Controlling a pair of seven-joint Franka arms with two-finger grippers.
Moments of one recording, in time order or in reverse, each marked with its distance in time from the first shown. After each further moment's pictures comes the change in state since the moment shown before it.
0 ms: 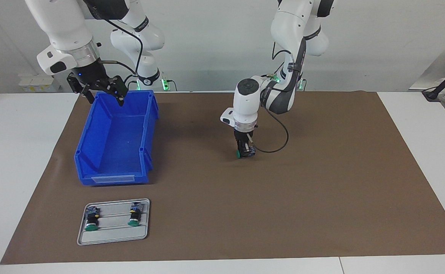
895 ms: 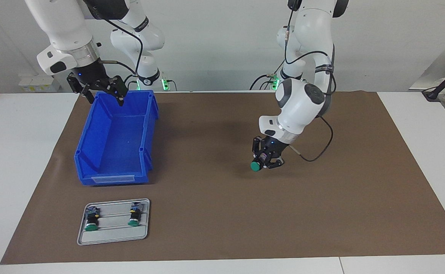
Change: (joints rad) left arm 0.294 -0.012 -0.001 0.131 -0.696 -0.080 0.268; right arm 0.000 0.000 0.000 0.000 0.000 0.000 0.000
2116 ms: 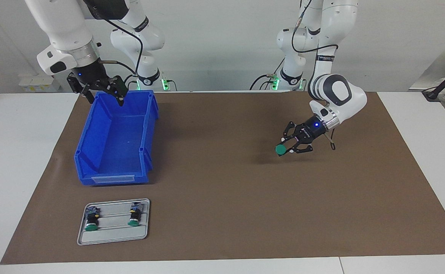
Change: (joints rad) left arm 0.237 -0.243 -0.008 -0.512 -1.034 -0.098 1.146; right arm 0.000 0.000 0.000 0.000 0.000 0.000 0.000
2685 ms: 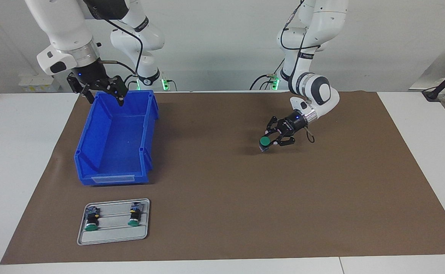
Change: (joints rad) left arm -0.073 -0.014 -0.017 -0.176 -0.385 -0.106 0.405; right arm 0.000 0.000 0.000 0.000 0.000 0.000 0.000
